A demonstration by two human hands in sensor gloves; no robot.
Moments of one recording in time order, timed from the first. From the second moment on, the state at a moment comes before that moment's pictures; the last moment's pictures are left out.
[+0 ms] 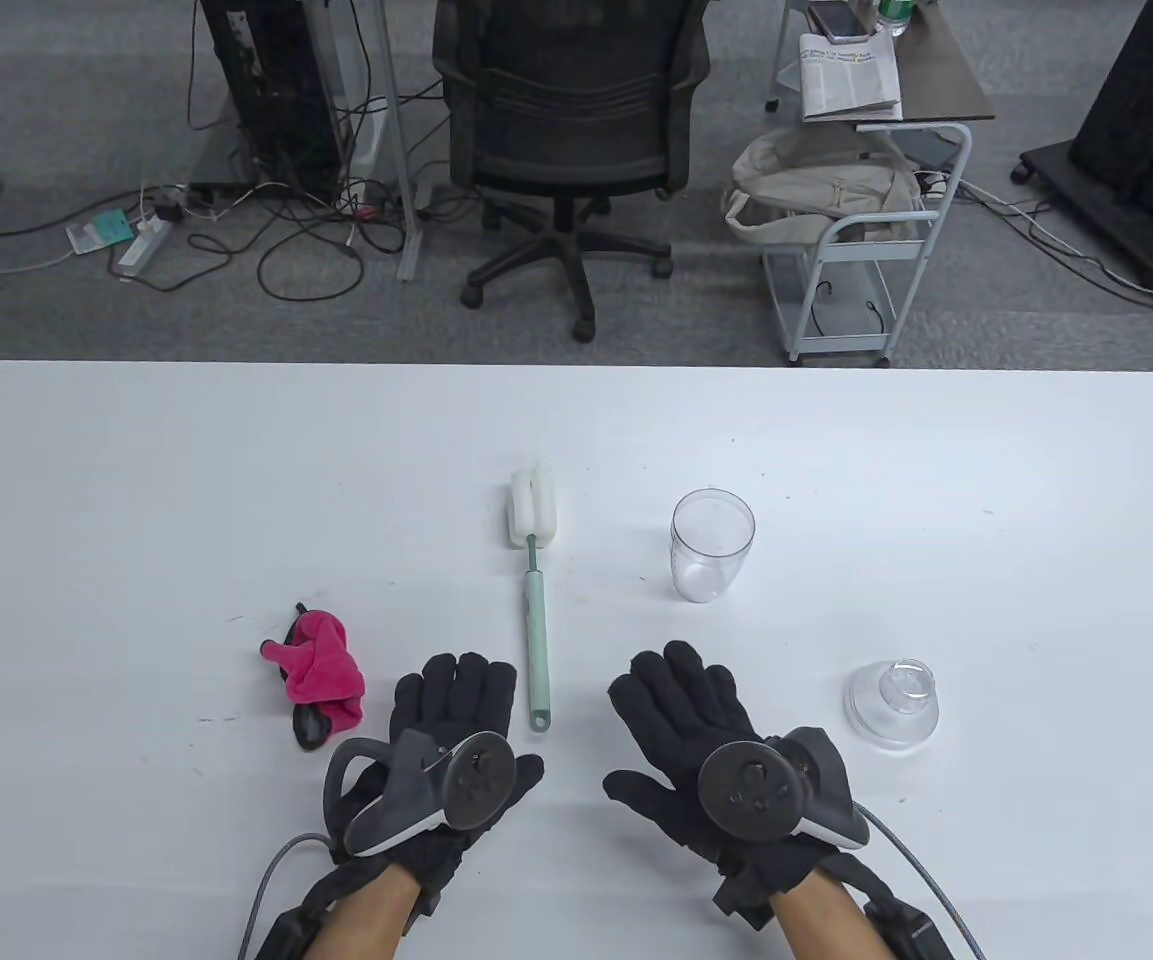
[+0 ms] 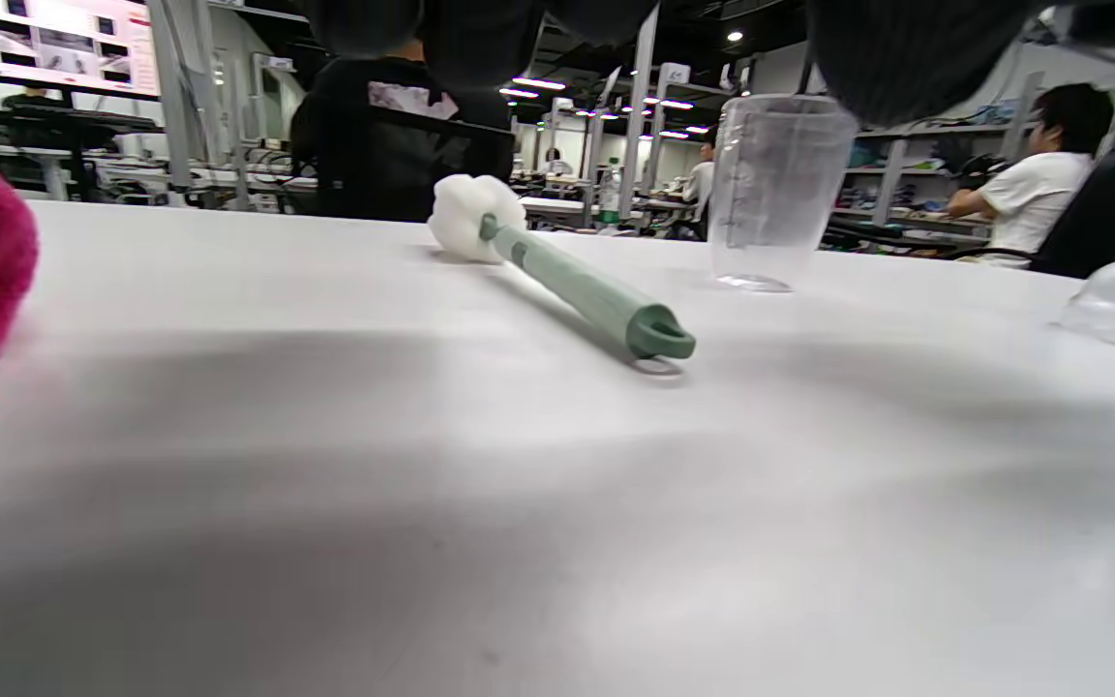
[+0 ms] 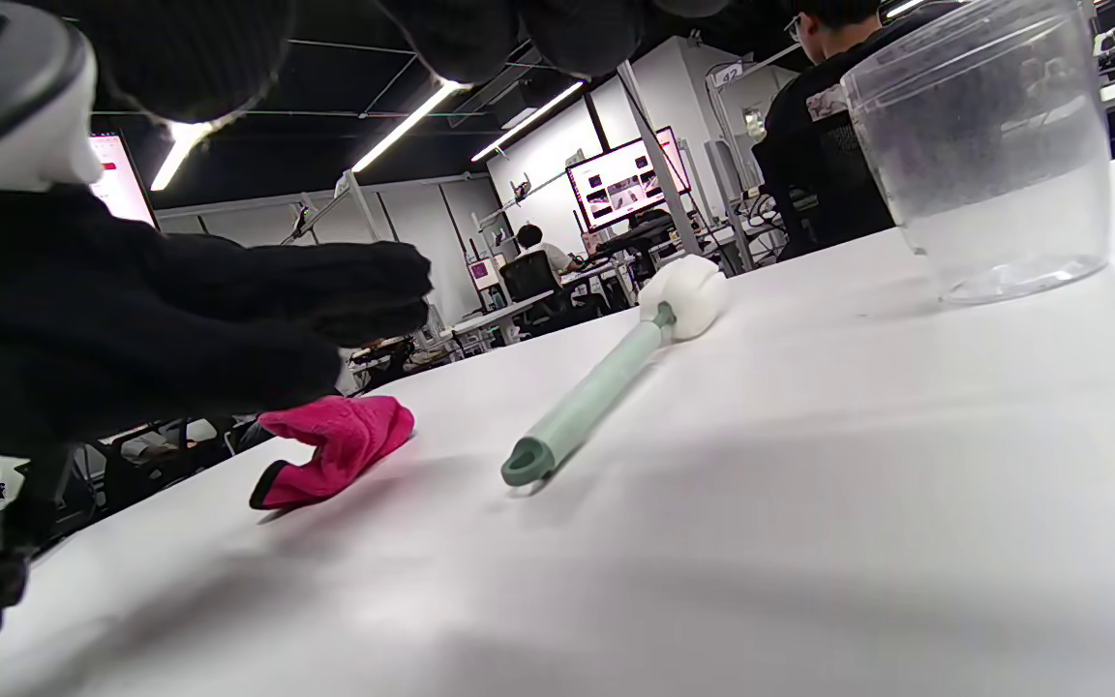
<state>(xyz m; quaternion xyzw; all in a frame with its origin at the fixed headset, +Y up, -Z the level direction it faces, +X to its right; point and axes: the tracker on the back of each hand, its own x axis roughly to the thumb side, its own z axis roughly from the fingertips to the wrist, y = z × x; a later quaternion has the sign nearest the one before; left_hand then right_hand) -0.141 -0.716 -0.244 -0.05 -0.15 0.01 0.99 0.105 -0.695 -0.231 0.28 -0.03 0.93 0.23</state>
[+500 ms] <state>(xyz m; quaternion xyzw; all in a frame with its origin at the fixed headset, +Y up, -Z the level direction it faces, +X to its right) -0.055 -0.724 -0.335 -0.12 0.06 -0.06 0.99 0.114 -0.690 -0.235 0.25 -0.08 0.93 0.26</state>
